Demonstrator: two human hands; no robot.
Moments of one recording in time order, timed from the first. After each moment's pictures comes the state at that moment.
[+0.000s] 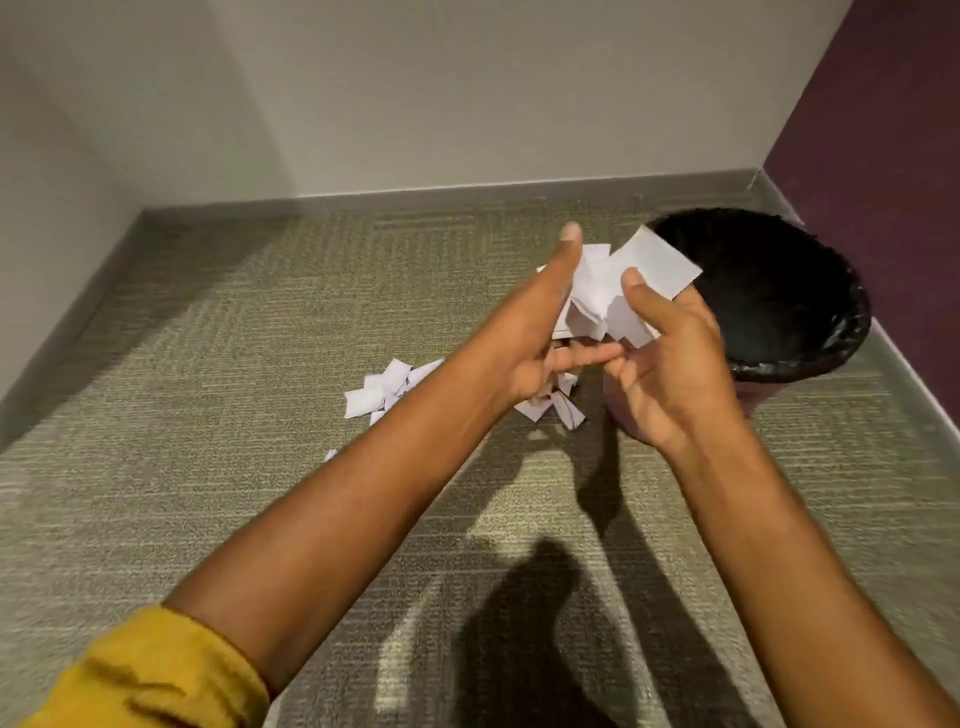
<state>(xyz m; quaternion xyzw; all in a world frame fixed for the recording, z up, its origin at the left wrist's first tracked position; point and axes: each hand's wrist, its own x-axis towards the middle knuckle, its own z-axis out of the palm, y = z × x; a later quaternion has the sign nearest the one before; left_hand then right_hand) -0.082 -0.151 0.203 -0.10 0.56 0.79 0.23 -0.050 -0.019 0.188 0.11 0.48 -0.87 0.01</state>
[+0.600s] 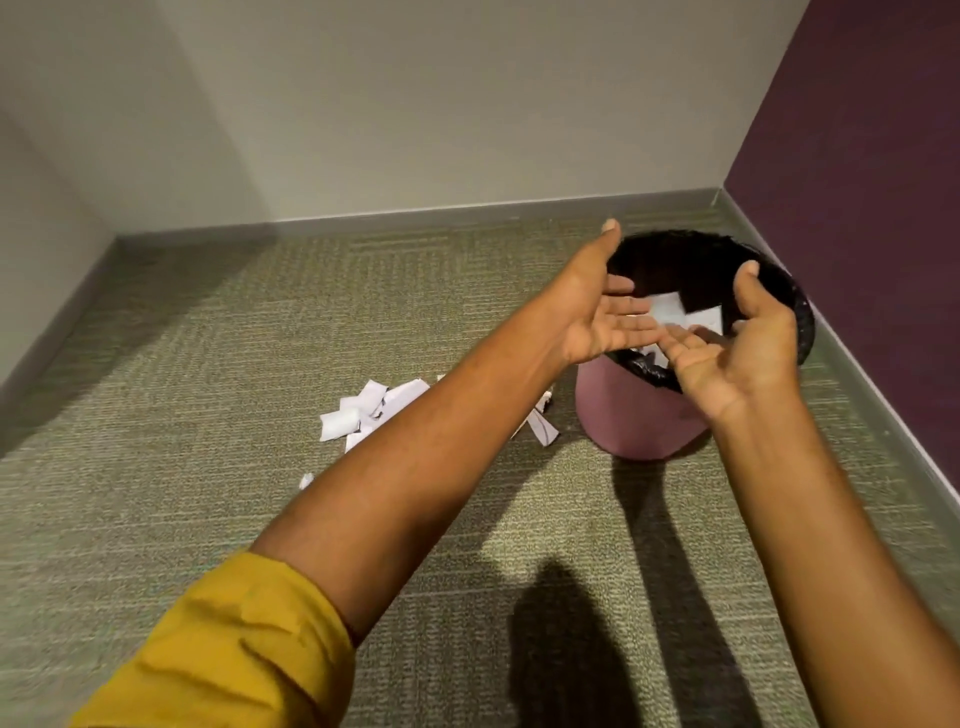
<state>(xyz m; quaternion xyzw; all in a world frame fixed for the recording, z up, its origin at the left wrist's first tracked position) -0.138 -0.069 0.219 -0.12 0.47 0.80 0.35 -0.087 0.069 0.198 0.27 0.31 -0.91 -0.08</state>
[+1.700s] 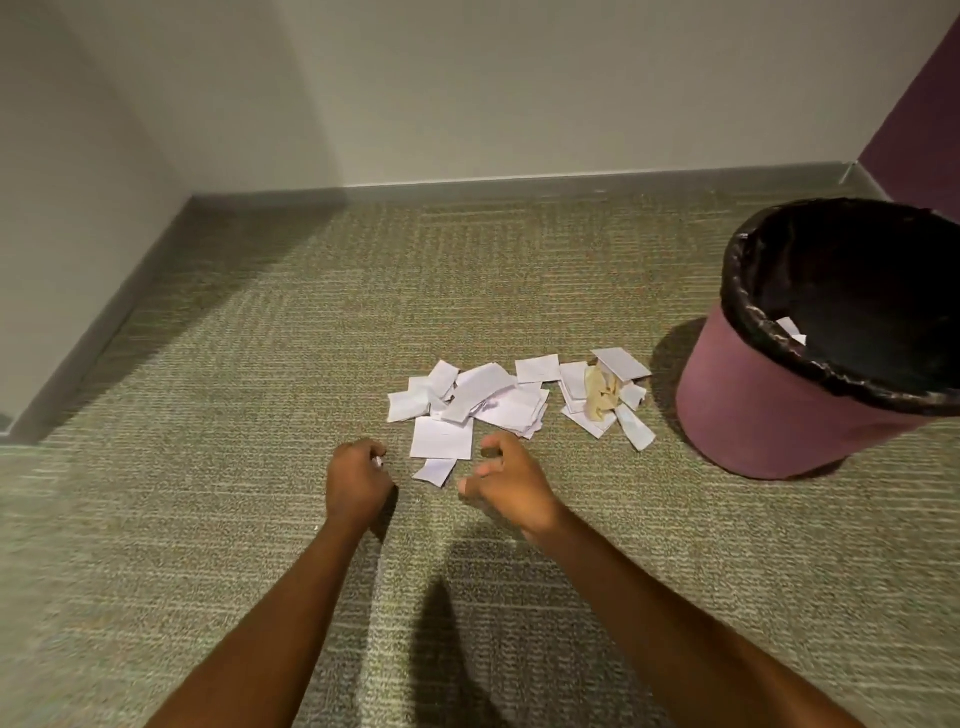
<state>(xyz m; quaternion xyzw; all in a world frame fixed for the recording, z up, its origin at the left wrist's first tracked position) -0.025 -0.426 -0.081 -0.27 0.93 0.26 0.00 -0.040 -0.184 -0.025 0.05 0.73 -0.61 0.31</state>
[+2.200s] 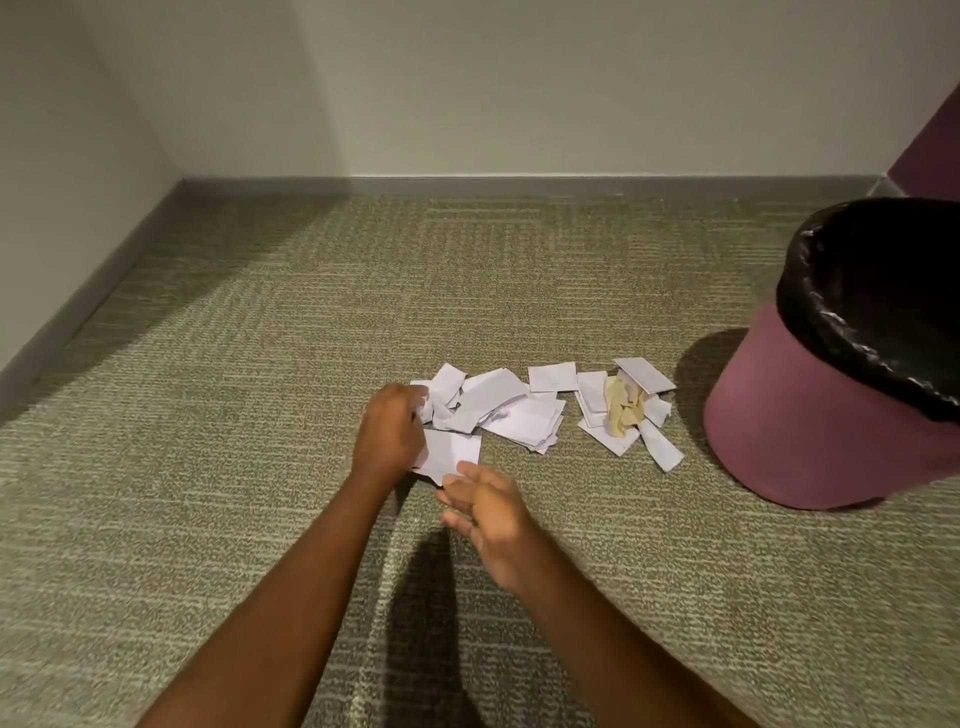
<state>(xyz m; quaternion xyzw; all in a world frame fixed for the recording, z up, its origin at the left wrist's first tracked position) -0.105 -0.409 -0.078 -0.08 0.96 0.25 -0.09 -0.042 -0.237 -0.073 0.21 0.54 -0.75 0.33</state>
